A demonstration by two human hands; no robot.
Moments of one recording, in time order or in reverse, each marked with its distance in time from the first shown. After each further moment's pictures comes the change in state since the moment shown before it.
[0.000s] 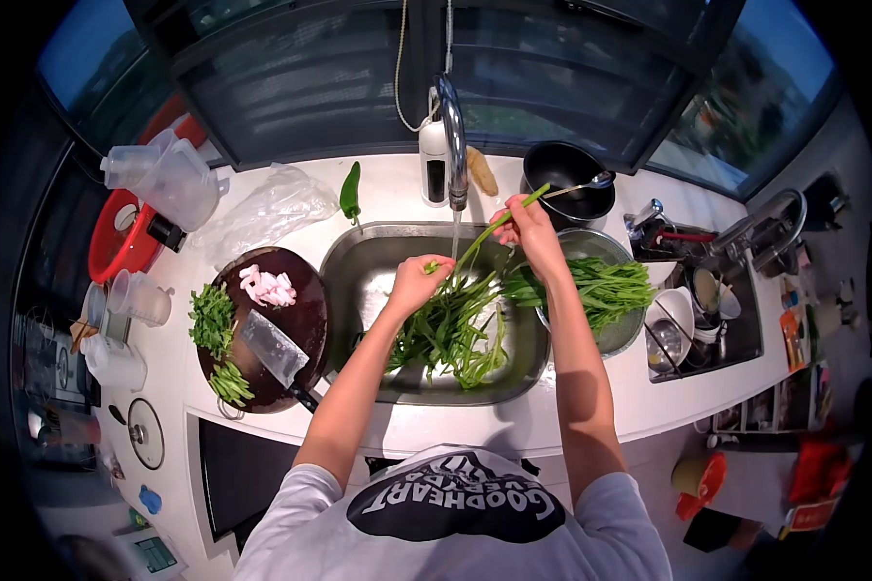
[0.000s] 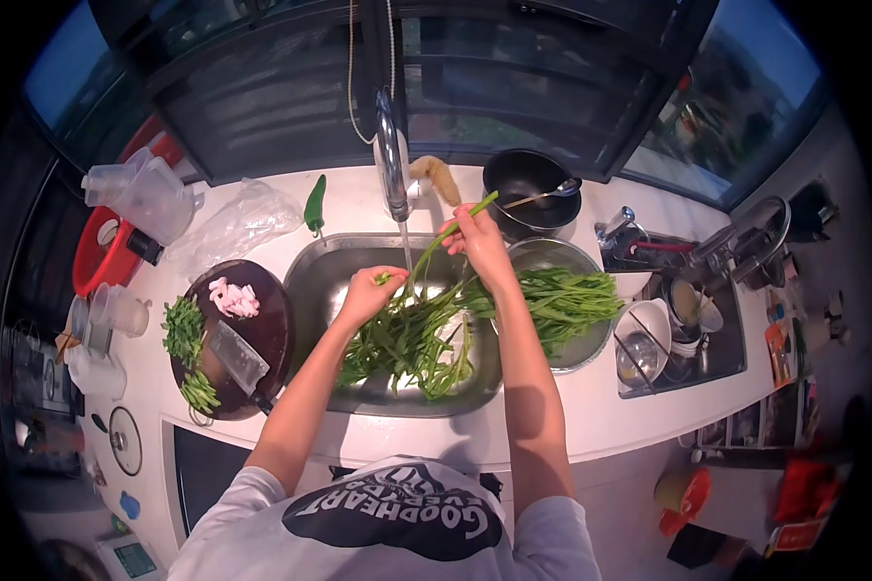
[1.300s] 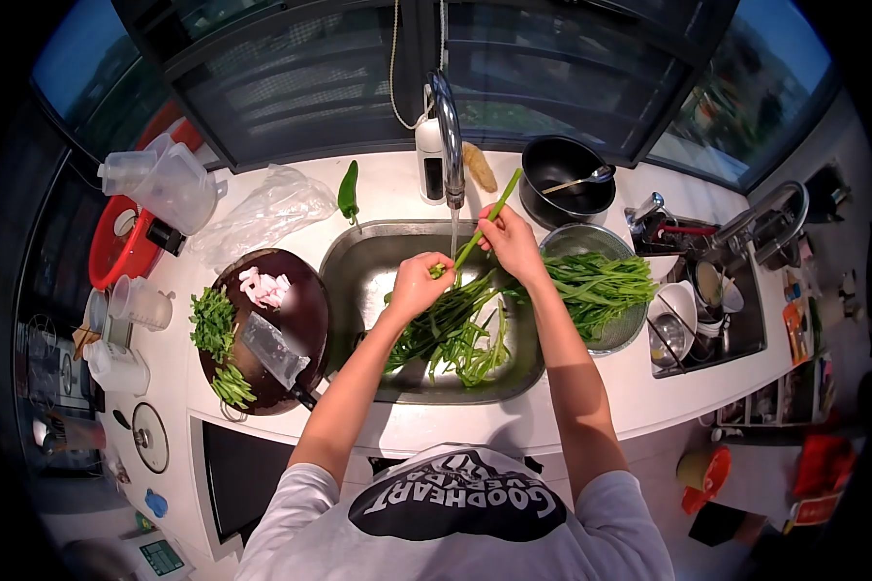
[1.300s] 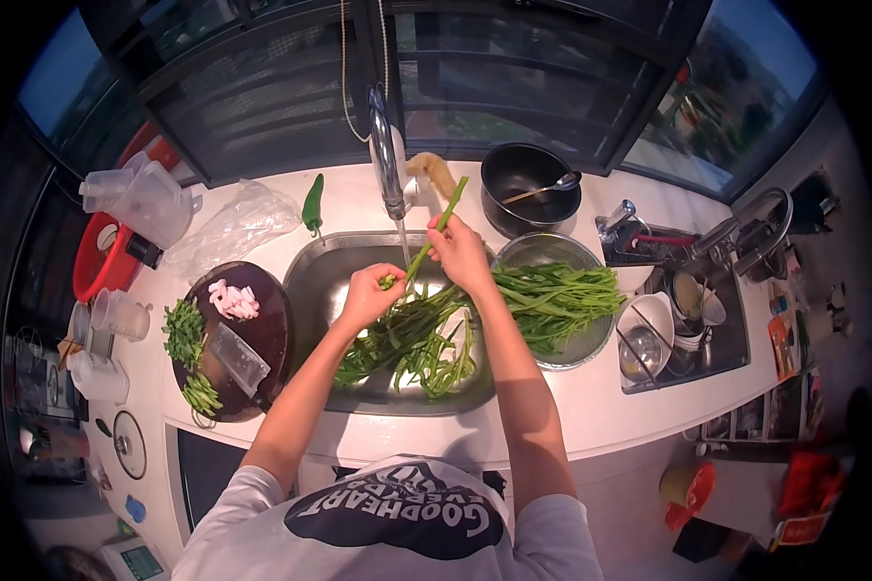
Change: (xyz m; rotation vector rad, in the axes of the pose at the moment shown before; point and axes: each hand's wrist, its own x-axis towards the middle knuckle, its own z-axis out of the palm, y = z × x) left_hand -0.006 0.008 0.002 0.123 0.023 0.247; right_hand 0.001 0.038 0.015 -0.326 0.024 -0.100
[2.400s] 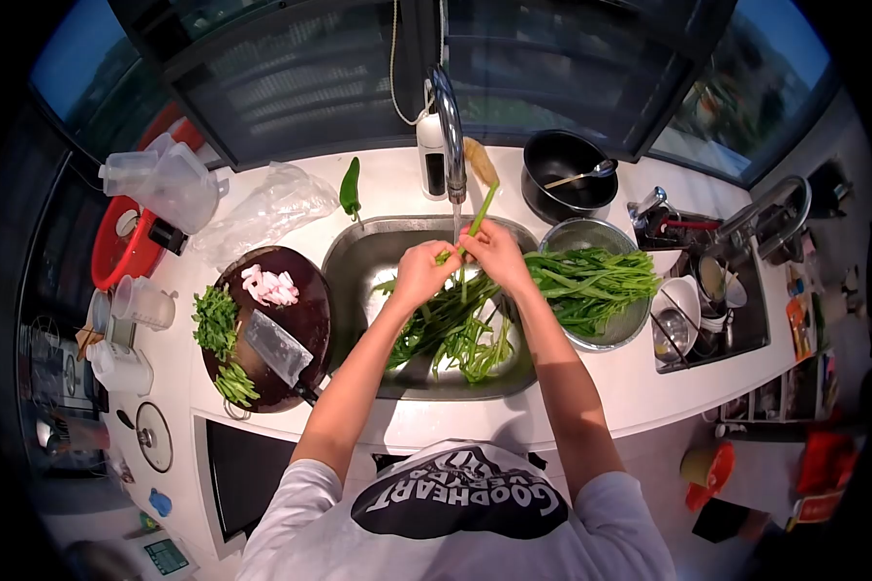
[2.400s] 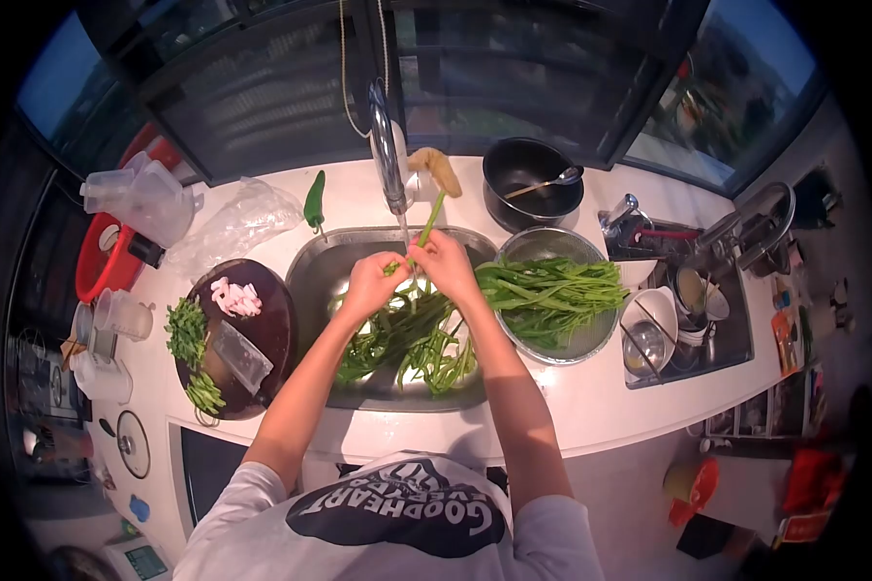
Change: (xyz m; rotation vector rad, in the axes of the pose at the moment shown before) left_hand 0.011 0.005 0.000 0.072 0.061 0.047; right_hand -0.015 0.016 0.026 0.100 -0.078 0.051
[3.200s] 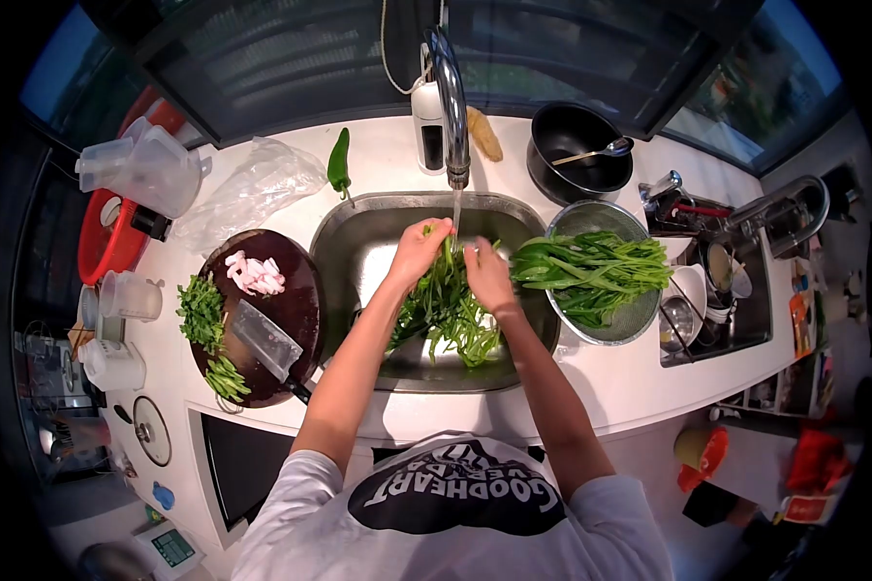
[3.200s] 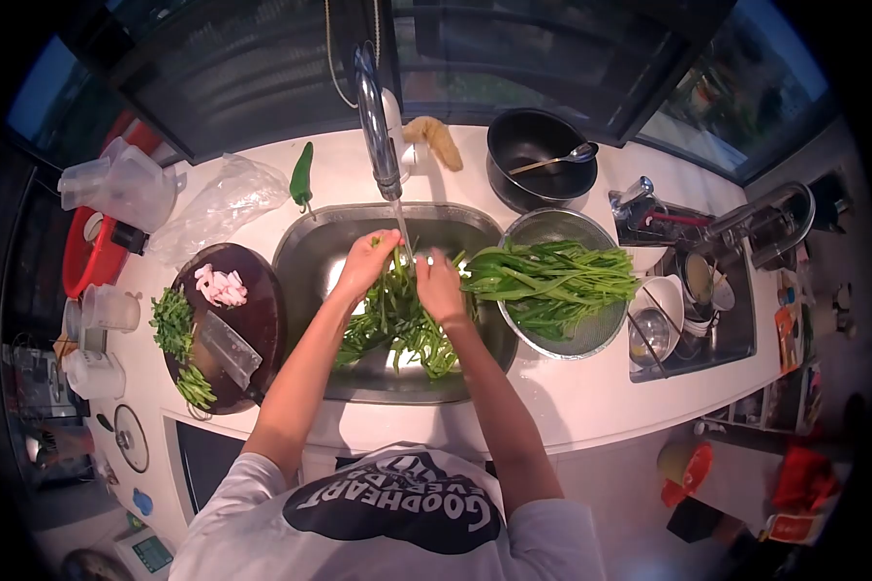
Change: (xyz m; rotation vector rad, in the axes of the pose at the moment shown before) left_hand 0.013 -0.026 0.012 -0.604 -0.143 -0.504; right_hand -0.033 0.057 0.022 -0.693 0.150 0.037
